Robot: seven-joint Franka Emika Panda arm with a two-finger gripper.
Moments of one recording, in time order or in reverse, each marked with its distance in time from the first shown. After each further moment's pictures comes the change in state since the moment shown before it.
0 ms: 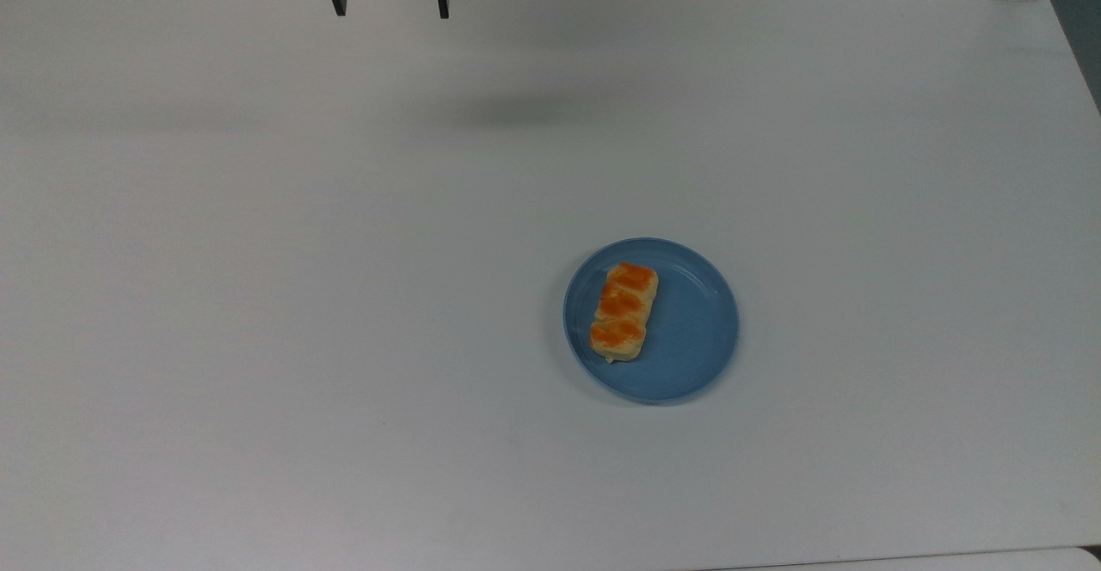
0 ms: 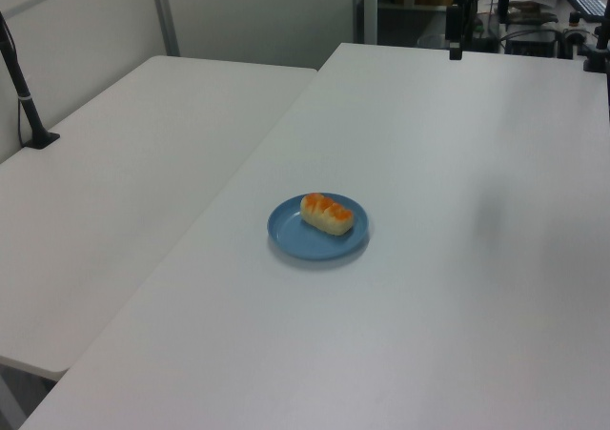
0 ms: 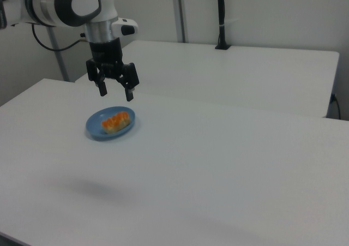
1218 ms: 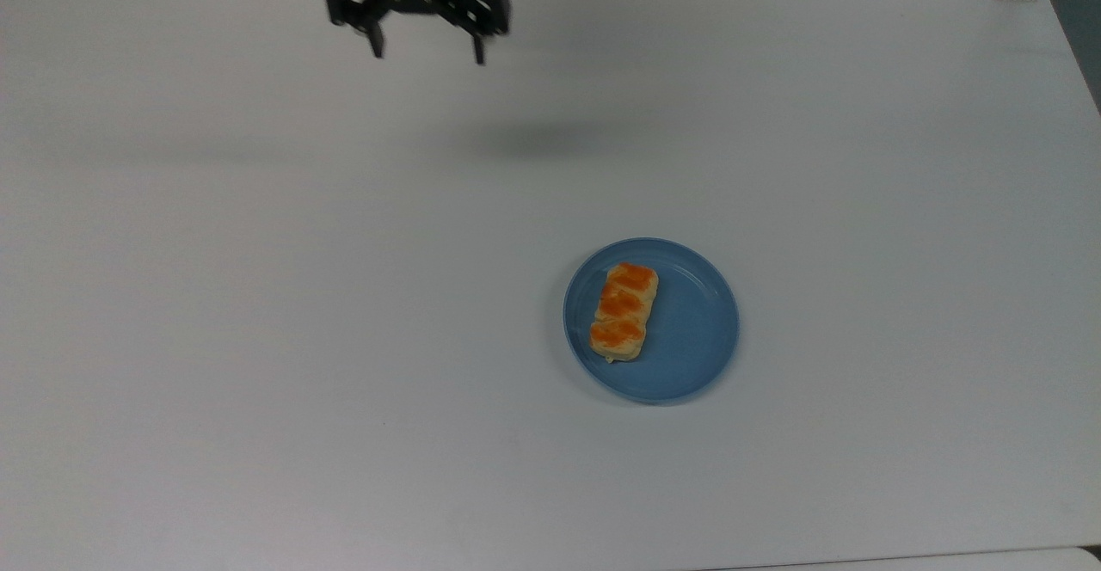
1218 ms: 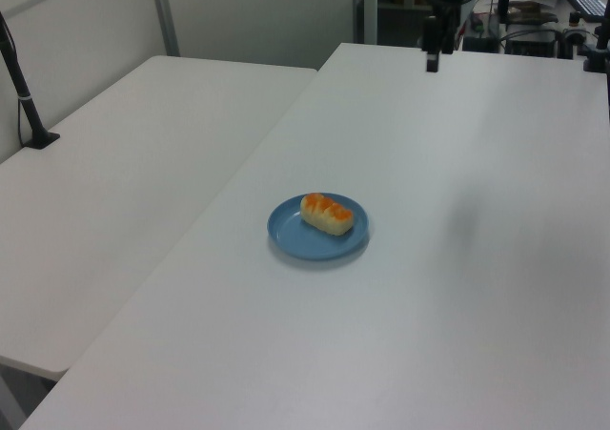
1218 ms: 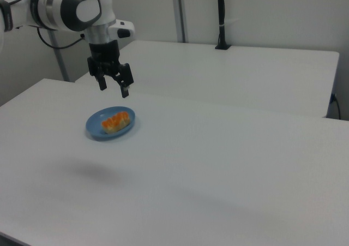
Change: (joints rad) arm 0.043 0.091 0.012 0.057 0.053 0.073 0.154
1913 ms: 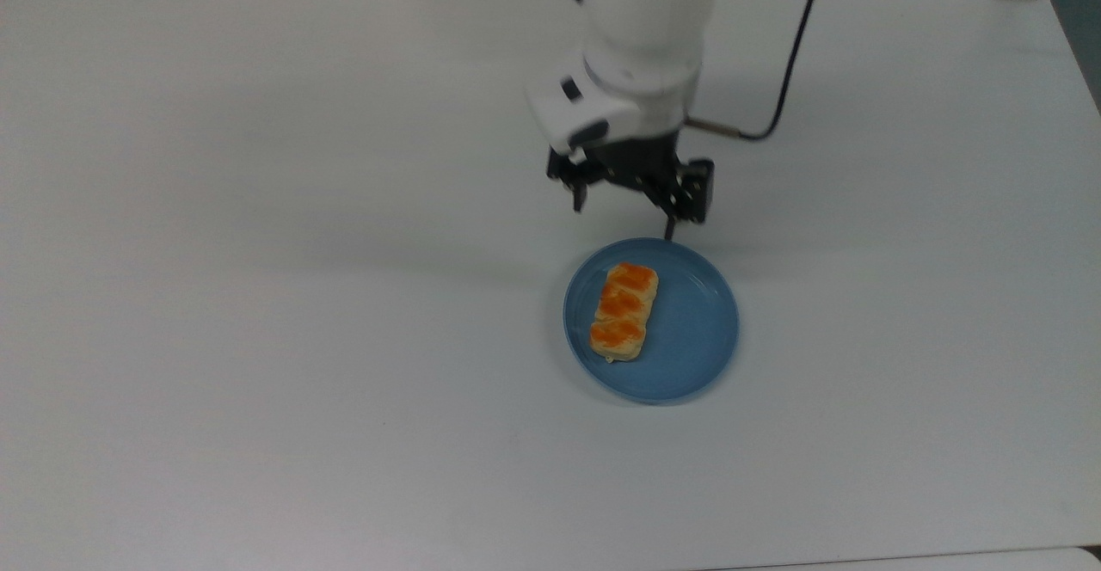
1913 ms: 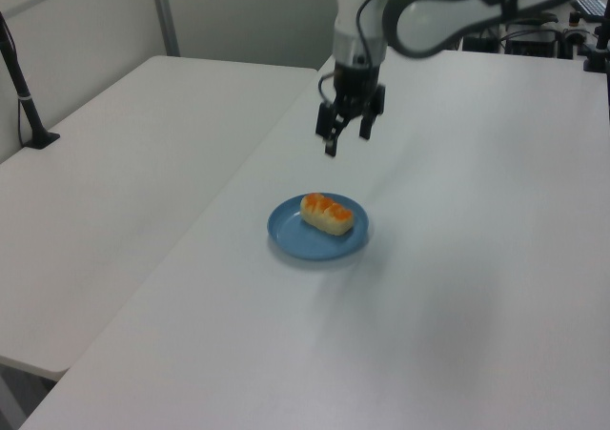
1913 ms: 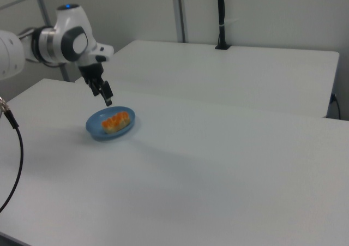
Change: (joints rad) arm 0.235 0.347 0.007 0.178 0.008 0.306 0.515
